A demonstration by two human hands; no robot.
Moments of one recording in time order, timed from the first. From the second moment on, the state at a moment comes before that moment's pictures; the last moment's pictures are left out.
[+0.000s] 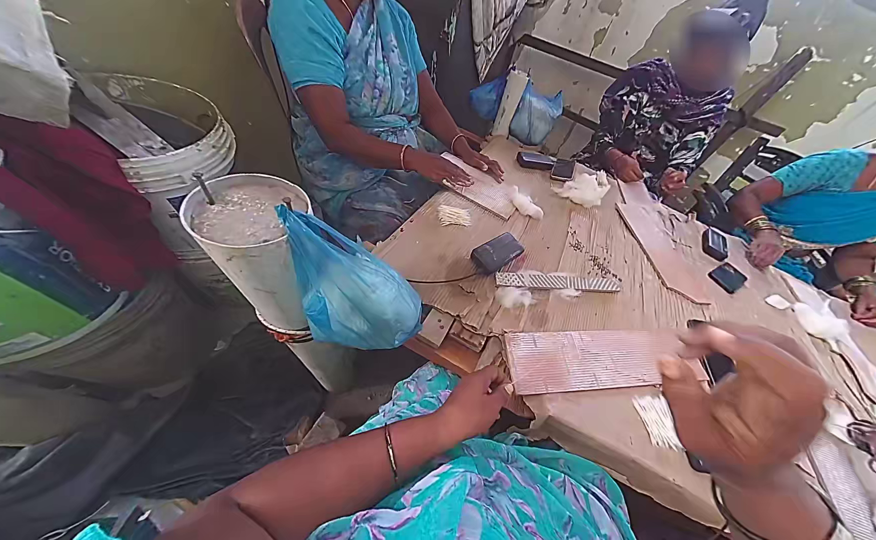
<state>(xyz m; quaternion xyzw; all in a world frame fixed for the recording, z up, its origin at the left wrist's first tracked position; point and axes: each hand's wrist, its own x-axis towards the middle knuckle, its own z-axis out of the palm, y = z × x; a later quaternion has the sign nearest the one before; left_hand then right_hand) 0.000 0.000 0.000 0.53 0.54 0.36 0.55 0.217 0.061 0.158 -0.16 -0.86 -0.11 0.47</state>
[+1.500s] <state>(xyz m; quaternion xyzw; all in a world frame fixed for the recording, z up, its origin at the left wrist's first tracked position) -0.013 0.011 0.002 0.44 0.46 0.56 0.53 0.159 0.054 0.050 -0.50 -0.75 0.34 0.26</state>
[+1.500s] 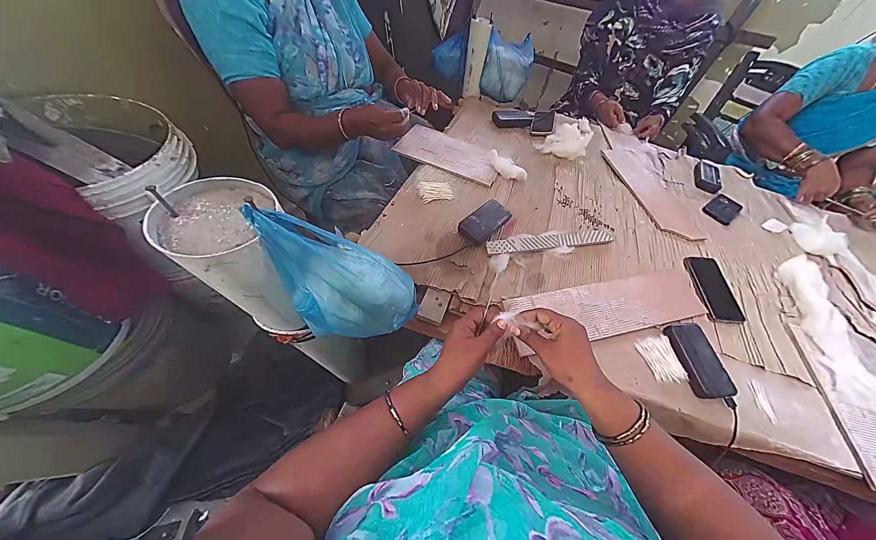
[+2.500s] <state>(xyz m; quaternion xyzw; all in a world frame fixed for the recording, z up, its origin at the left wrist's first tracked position) 0.017 0.135 0.003 0.56 0.66 0.41 0.26 0.245 0.084 0.030 -0.54 -0.47 0.51 0.48</state>
